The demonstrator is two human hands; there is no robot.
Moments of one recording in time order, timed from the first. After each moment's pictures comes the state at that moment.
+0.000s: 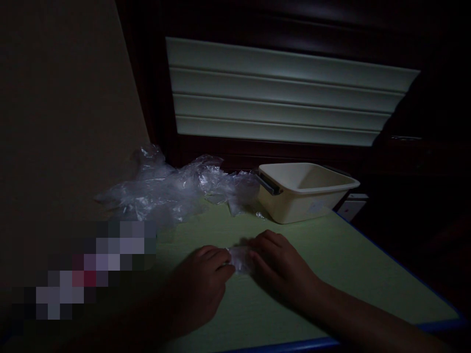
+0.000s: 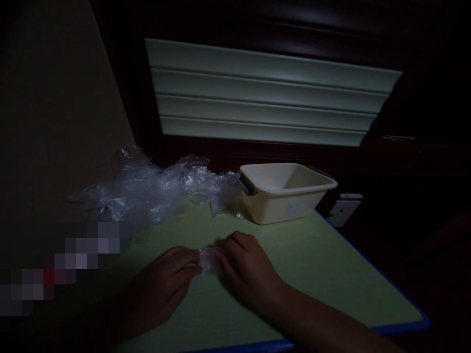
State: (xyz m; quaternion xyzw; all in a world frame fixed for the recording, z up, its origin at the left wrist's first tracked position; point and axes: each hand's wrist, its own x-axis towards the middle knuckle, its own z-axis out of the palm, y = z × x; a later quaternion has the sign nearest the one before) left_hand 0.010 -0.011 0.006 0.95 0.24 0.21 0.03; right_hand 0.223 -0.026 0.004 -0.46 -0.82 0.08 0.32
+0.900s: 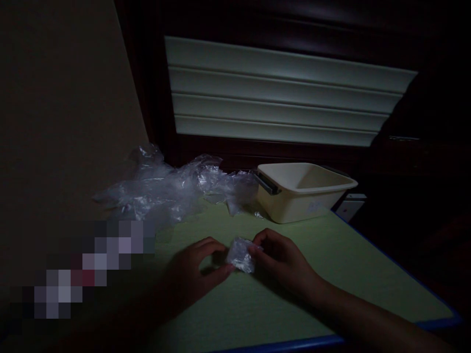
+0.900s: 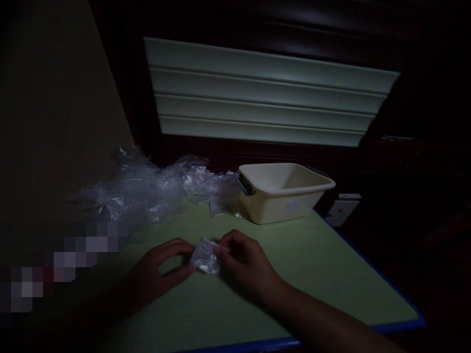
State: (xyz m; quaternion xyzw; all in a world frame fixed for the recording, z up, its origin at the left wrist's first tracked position) left_hand 0.009 0.003 0.001 0.82 0.36 0.32 0.31; right_hand 0.218 -0.019 -0.001 -0.45 -0.63 0.42 0.48
